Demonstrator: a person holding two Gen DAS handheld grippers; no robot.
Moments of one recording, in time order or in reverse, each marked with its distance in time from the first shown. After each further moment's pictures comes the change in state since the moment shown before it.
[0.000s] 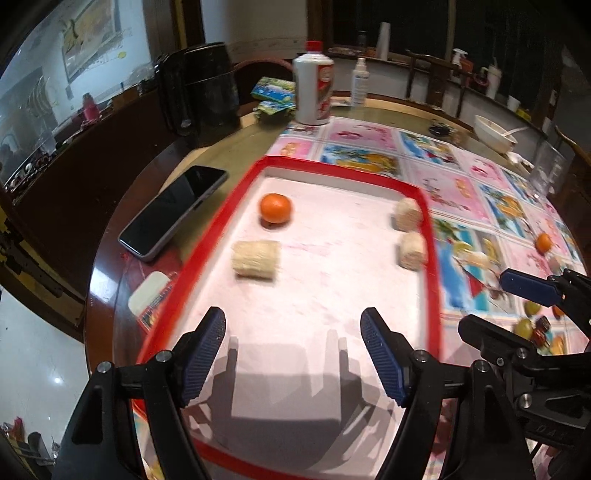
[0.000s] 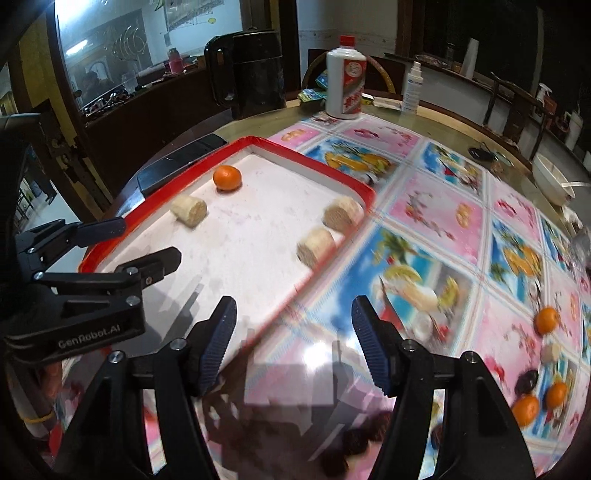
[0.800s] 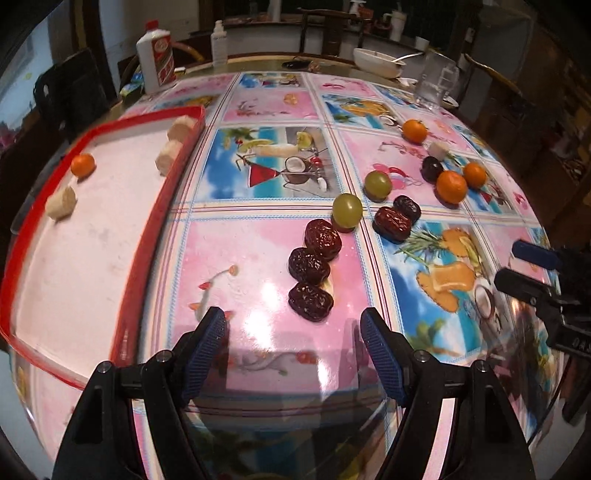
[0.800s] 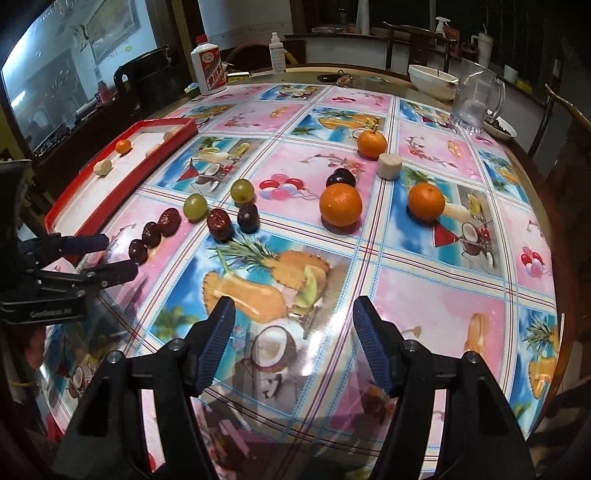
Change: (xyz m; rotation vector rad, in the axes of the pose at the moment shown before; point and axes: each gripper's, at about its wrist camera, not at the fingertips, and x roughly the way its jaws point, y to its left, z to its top) left arm -0.007 -0.150 -0.074 0.184 0.122 -0.246; right arm -0.099 -0.156 -0.167 0.238 0.011 -0.127
